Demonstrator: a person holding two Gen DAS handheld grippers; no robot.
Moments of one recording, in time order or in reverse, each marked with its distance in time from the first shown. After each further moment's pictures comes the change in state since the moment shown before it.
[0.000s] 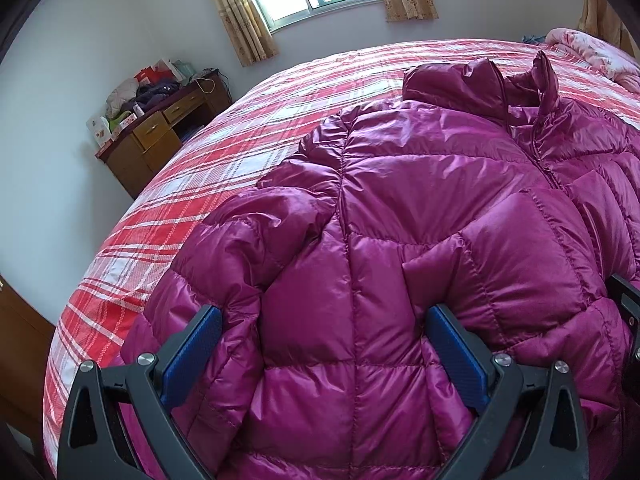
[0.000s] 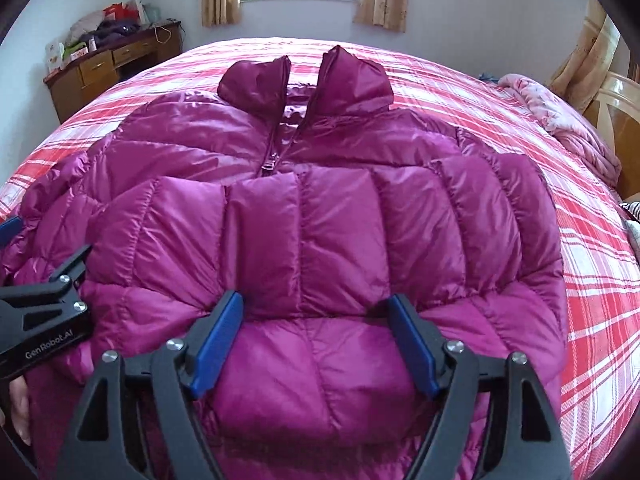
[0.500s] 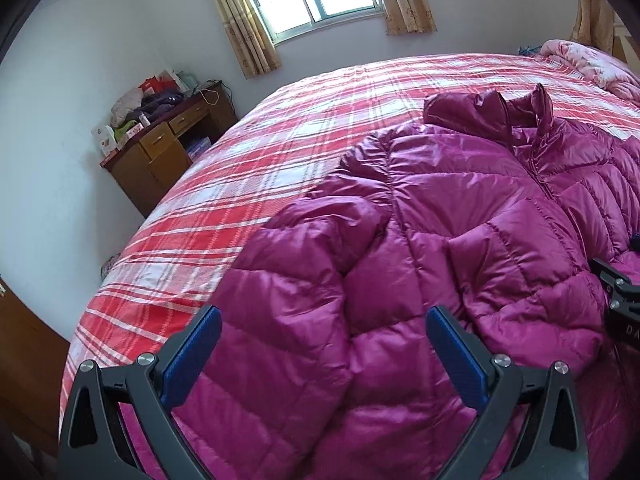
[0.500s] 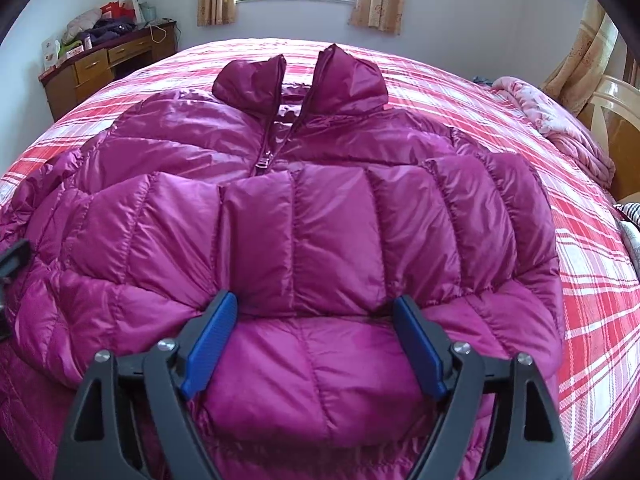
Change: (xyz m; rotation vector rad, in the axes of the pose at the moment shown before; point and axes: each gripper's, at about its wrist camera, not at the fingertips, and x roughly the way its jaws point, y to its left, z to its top) left arm -0.043 0.059 -0.010 0.005 -0.053 -0.007; right arm 0.000 0.000 -0.003 0.003 -0.008 -0.018
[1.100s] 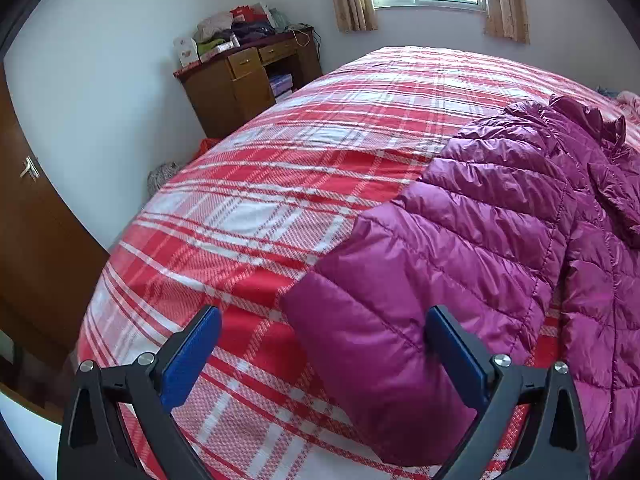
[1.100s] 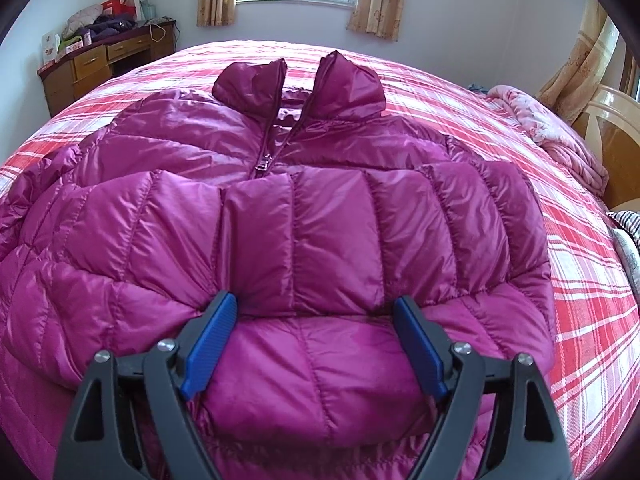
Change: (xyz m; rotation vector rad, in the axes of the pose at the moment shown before) left arm -0.040 0.167 -0.138 -0.286 0.144 0.090; right arm -0.004 0.006 -0.002 -0.027 -0.013 -0.037
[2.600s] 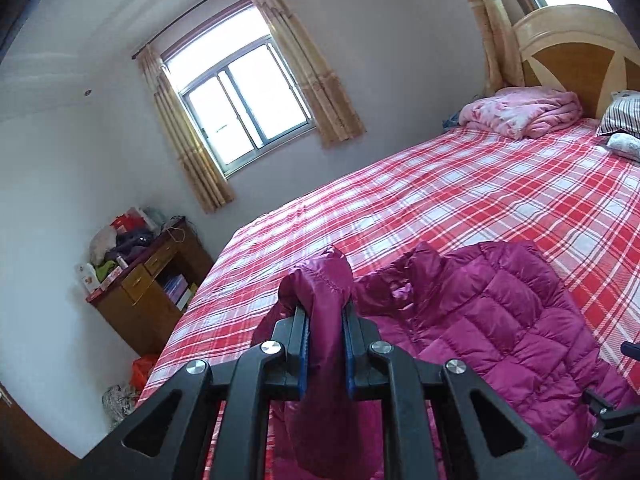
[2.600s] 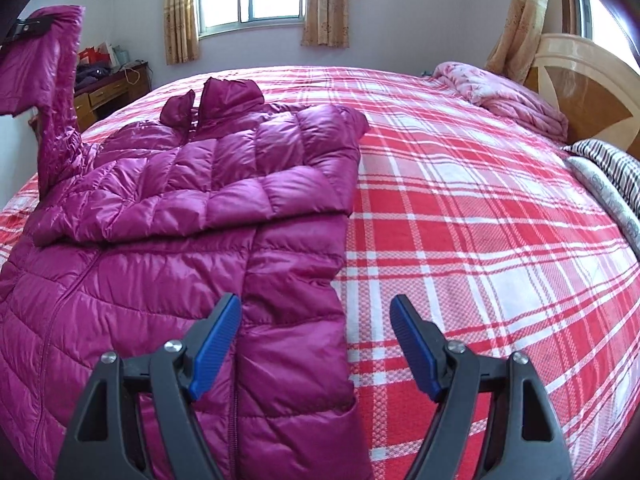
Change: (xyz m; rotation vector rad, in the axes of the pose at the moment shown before) left arm -0.174 -0.309 0.134 0.502 -0.543 -0.244; right arm -0.078 -0.137 -0.109 0.174 -0.072 0.042
